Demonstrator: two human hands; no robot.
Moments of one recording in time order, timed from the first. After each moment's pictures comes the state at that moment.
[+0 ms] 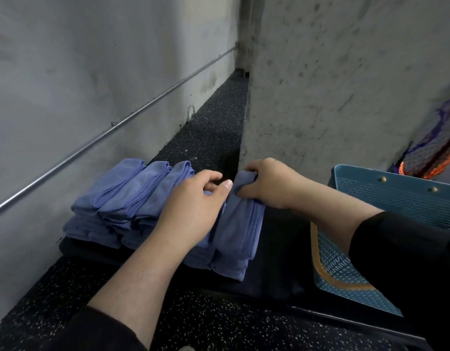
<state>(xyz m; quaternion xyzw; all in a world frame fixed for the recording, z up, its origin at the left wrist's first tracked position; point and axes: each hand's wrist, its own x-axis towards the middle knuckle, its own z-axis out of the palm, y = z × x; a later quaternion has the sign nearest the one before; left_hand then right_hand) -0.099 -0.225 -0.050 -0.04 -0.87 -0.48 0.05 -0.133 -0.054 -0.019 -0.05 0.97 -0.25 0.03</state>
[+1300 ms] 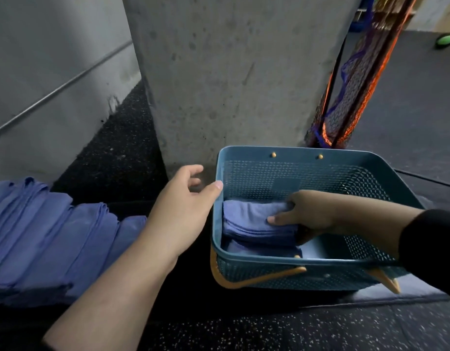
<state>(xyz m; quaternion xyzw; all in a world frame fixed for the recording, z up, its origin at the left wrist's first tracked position) -0.092 -0.033 -0.055 -0.07 -0.85 -0.52 -0.08 -0.056 0.212 -0.082 0.23 0.84 -0.43 0.23</state>
